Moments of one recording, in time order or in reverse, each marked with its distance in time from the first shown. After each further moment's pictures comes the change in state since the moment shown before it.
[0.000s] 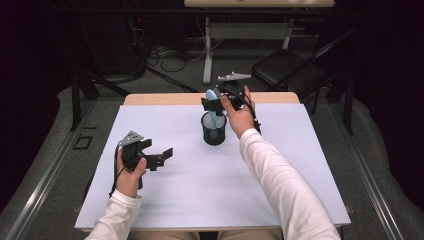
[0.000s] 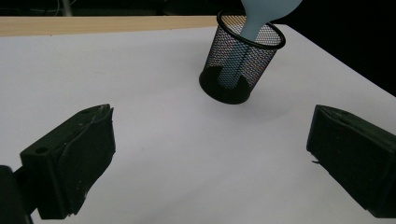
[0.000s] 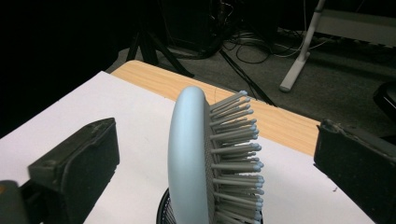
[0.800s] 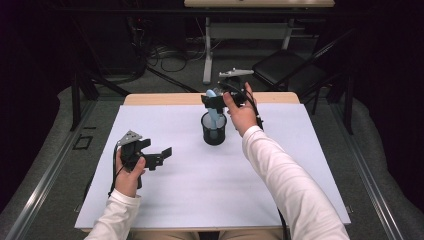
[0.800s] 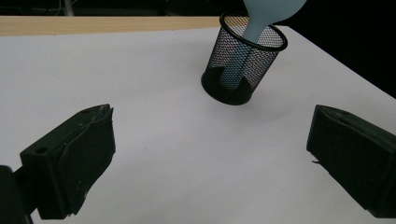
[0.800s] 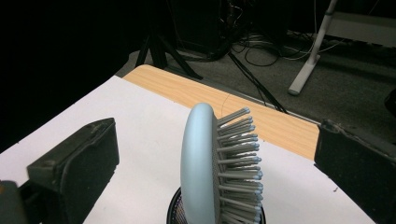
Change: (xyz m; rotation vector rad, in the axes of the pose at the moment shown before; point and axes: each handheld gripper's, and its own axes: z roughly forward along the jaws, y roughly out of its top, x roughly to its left) left arm 0.002 0.001 -0.002 0.002 0.008 -0.007; right arm -0.001 0.010 -0.010 -0.003 0.041 -0.001
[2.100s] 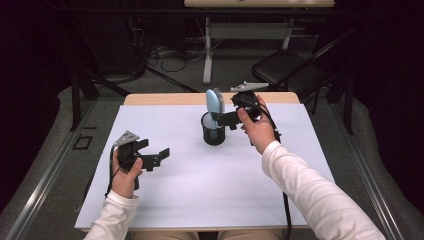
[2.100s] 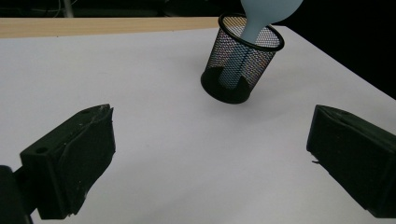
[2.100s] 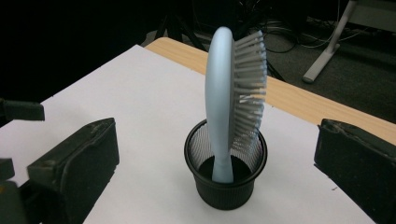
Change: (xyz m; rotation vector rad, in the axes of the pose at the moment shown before) left arm 0.001 0.001 -0.008 0.000 -0.006 0.006; right arm -0.001 -0.030 -0.052 0.060 0.070 -0.047
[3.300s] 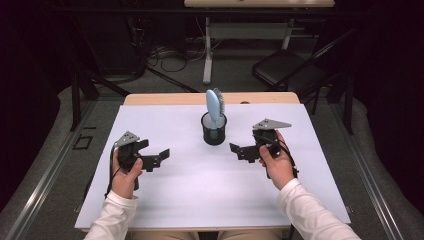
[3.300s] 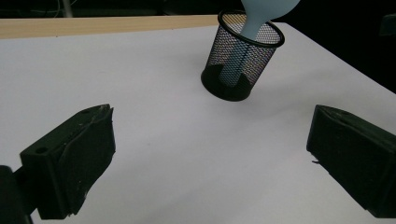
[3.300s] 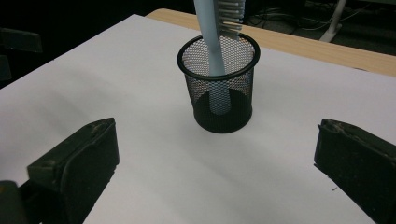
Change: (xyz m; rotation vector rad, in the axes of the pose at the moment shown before) left arm 0.001 -0.002 0.001 0.005 0.000 0.015; right arm -0.011 -0.102 -0.033 -0.018 0.009 0.059
